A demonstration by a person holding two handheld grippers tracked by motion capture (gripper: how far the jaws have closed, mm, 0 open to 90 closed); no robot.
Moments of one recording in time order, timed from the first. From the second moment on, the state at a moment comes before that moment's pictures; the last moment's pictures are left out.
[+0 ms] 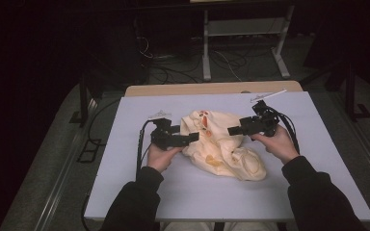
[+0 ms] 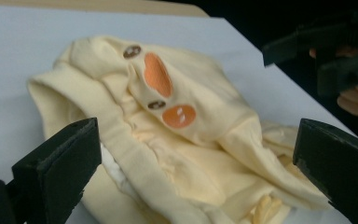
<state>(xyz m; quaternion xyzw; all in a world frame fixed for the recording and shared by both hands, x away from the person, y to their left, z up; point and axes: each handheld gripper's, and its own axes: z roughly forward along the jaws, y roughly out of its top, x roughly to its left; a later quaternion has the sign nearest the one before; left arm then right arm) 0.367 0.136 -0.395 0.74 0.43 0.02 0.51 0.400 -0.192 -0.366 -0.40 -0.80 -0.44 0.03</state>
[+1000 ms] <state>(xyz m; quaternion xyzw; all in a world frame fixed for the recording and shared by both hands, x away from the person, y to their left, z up) 0.333 0.132 -0.446 0.75 0.46 -0.02 0.48 0.420 -0.172 -0.409 -0.41 -0.82 -0.40 0.05</state>
